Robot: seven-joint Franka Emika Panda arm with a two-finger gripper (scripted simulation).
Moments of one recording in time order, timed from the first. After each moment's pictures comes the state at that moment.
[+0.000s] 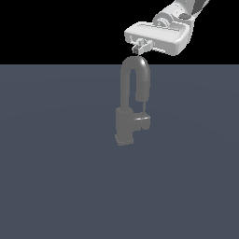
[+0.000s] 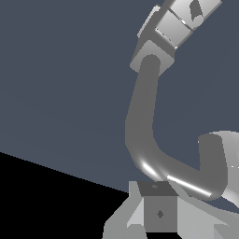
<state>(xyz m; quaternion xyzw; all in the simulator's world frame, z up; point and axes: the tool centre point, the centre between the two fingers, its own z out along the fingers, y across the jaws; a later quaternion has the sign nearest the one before) 0.005 -0.053 0.325 -0.82 0.29 0.40 0.29</state>
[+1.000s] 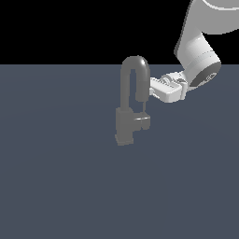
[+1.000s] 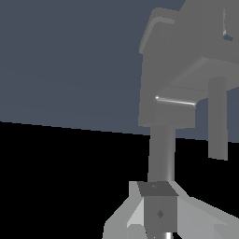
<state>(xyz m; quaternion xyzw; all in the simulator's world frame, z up) 0.051 -0.080 0.192 -0.64 0.40 0.53 0.40</state>
